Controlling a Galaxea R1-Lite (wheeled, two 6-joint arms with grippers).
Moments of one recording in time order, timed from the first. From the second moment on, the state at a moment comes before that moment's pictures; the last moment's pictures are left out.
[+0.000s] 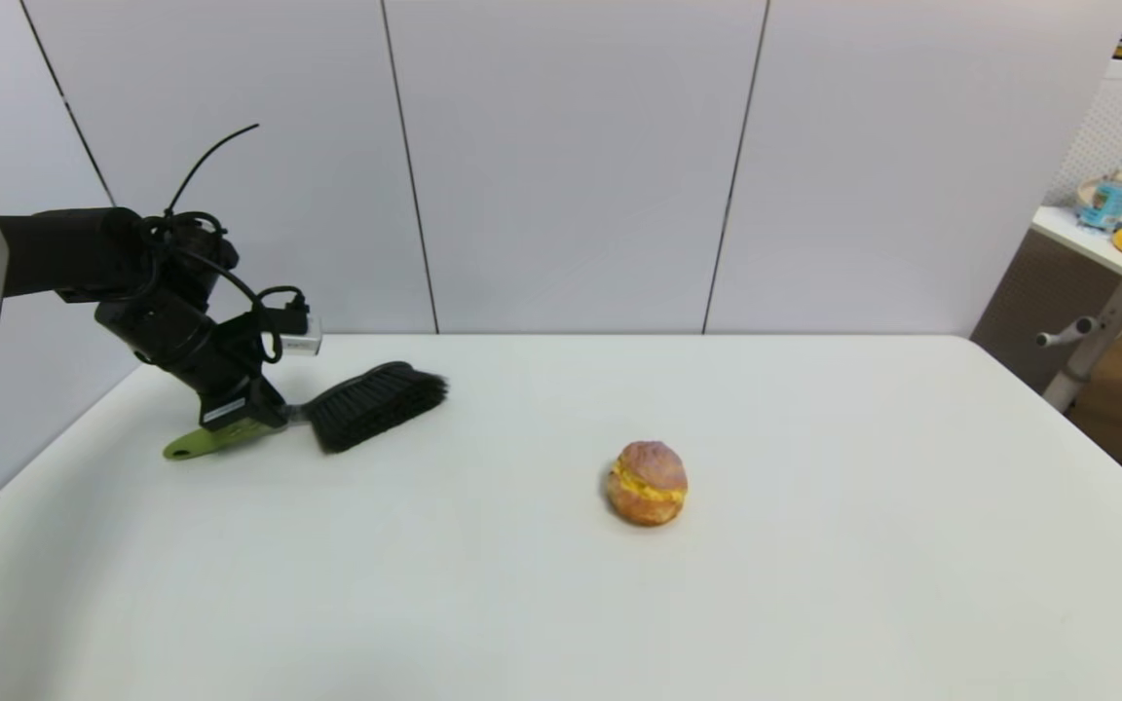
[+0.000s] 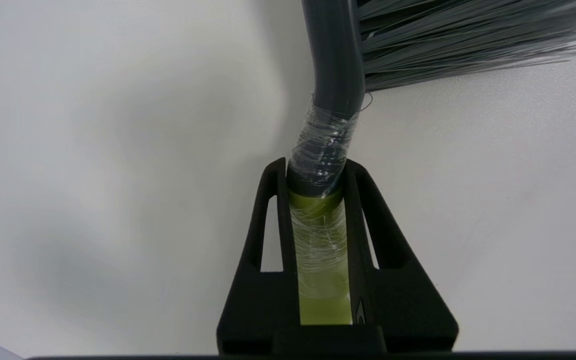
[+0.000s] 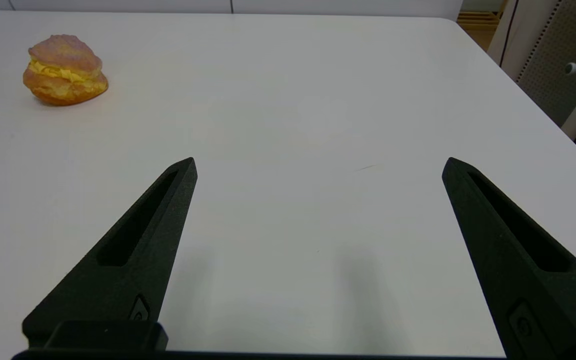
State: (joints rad) left arm 0.09 2.26 -1.97 0.91 -0.23 1.29; right arm 0.00 0.00 0.00 0.01 0.01 -0.01
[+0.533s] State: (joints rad) left arm 0.09 2.18 -1.97 0.95 -0.23 1.29; right arm 0.00 0.00 0.00 0.01 0.01 -0.01
